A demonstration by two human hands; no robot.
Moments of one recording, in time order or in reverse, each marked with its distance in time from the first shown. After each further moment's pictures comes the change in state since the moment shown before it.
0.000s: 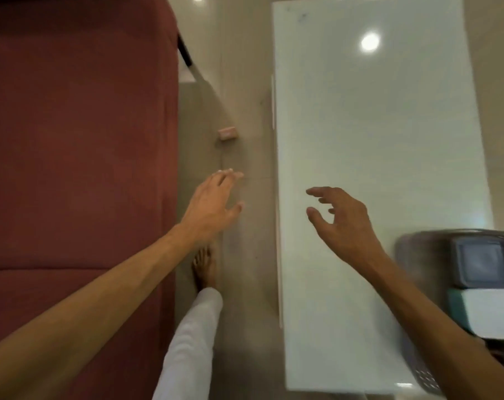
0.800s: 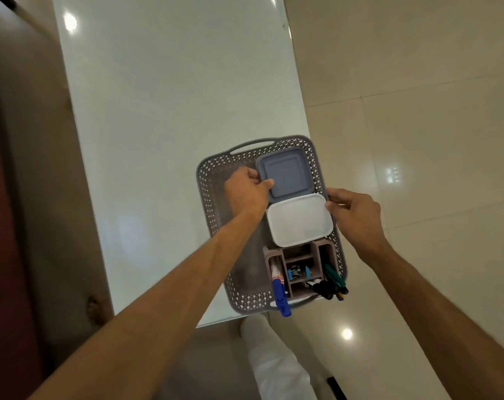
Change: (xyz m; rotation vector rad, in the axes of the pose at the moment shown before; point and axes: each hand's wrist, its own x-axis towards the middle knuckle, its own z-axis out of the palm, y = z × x) left_hand 0.006 0.453 0.269 -0.821 0.085 -0.524; right_hand -0.187 0.358 -0.206 0.220 0.198 0.562
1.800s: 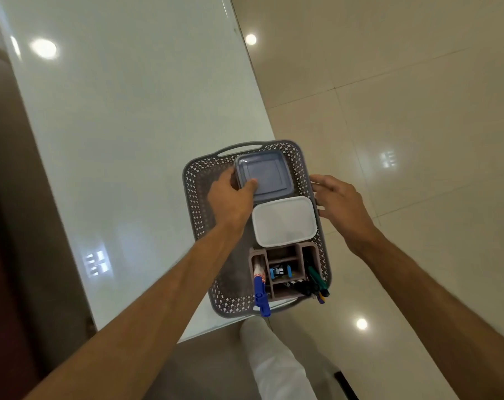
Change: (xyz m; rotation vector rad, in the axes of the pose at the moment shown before) left_hand -0.028 0.020 0.026 -0.013 -0.086 0.051; right_hand 0.004 -0.002 -0.038 0.290 -0.092 0.131
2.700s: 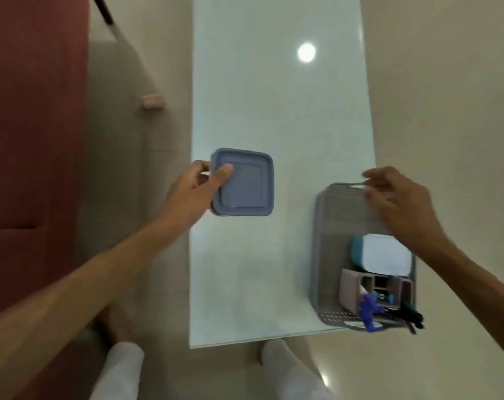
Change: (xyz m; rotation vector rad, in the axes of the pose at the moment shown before) left_hand 0.023 -0.057 -0.365 -0.178 -0.125 0.103; right_hand -0.082 -0.148 0.161 -0.731 0.152 -0.496
